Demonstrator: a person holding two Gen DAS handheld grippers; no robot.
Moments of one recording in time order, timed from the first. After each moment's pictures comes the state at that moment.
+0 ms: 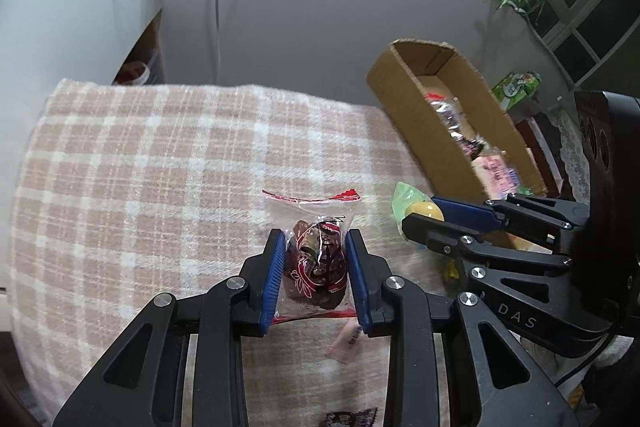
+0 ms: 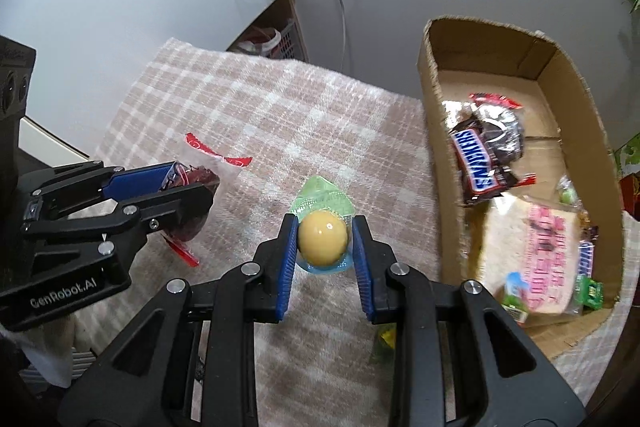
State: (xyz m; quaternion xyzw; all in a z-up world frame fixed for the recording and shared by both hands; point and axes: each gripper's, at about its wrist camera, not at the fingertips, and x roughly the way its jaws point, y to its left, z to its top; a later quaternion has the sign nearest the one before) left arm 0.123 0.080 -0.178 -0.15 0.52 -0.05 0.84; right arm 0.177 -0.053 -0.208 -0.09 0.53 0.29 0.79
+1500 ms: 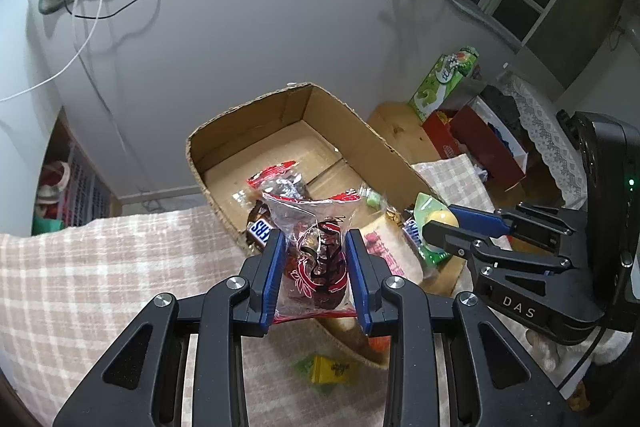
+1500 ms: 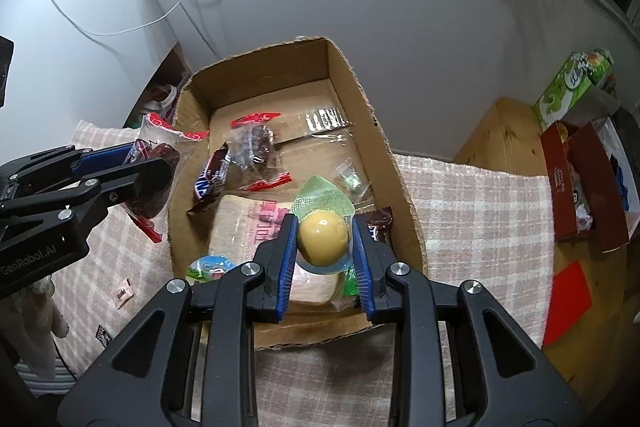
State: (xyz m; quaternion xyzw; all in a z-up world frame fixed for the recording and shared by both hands) left arm 0.212 -0.060 -0.137 -0.07 0.49 -0.15 0.86; right arm 0.242 -0.220 -0.185 -0.03 0.53 0.16 0.83
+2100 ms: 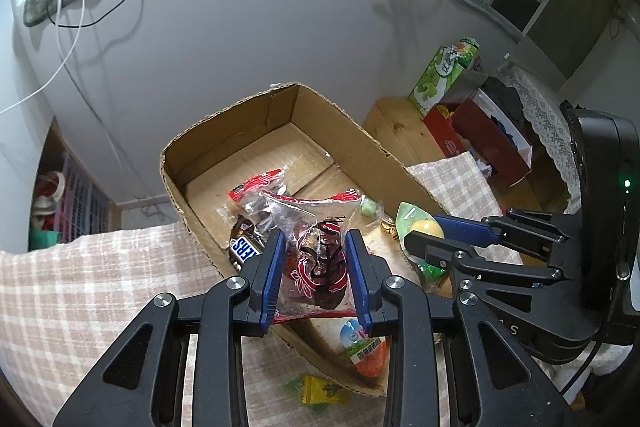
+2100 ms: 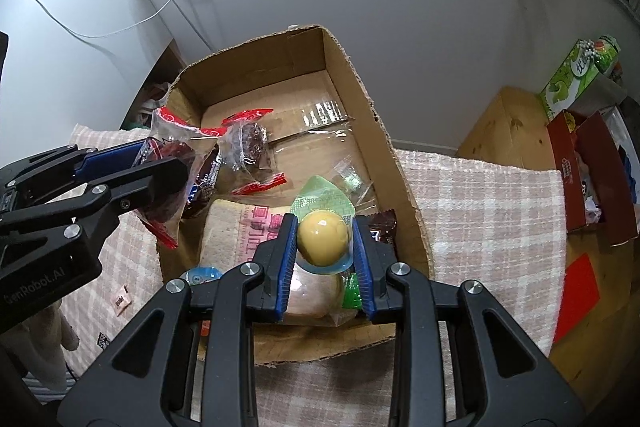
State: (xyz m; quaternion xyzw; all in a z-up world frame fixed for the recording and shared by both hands) left arm 0.227 -0.077 -0.143 -0.05 0.49 -0.15 0.86; right arm 0.253 -0.216 -0.197 -0.02 0.54 0.17 0.82
